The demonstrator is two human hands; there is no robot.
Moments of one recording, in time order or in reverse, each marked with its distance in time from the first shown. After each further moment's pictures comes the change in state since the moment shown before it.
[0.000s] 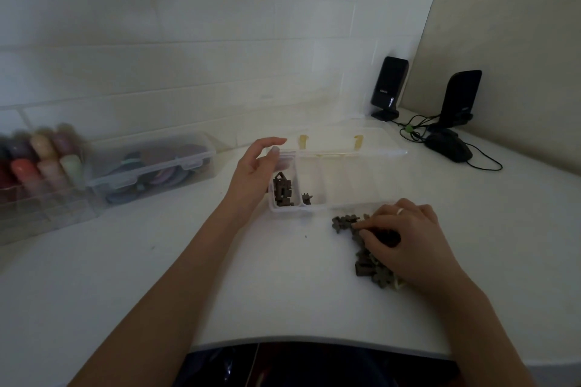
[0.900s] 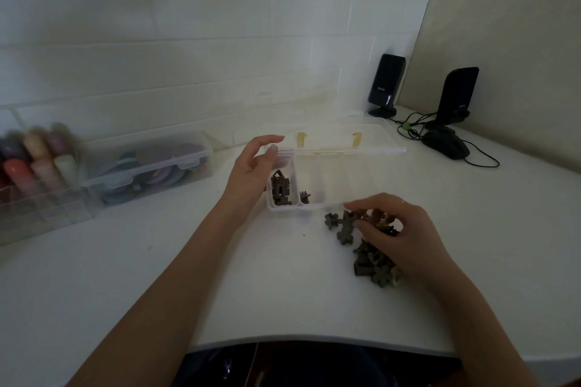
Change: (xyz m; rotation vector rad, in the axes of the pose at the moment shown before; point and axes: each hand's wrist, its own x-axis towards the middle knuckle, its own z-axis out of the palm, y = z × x) left_hand -0.003 0.005 0.001 -0.002 -0.008 -0.028; right_hand 0.003 -0.014 -0.005 0.568 0.080 0.007
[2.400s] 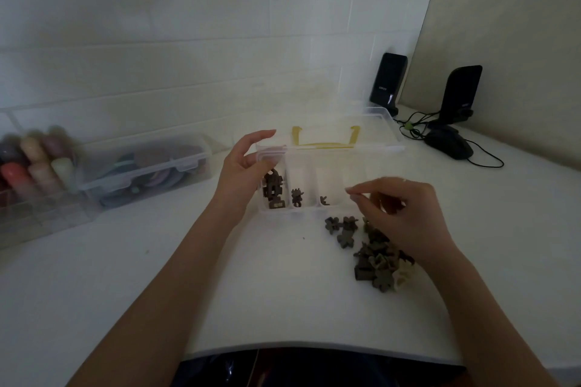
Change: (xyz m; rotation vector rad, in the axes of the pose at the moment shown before) left_hand 0.013 -0.013 -0.011 -0.129 -0.007 0.041; right_hand 0.028 -0.004 -0.005 -0.132 0.108 -0.153
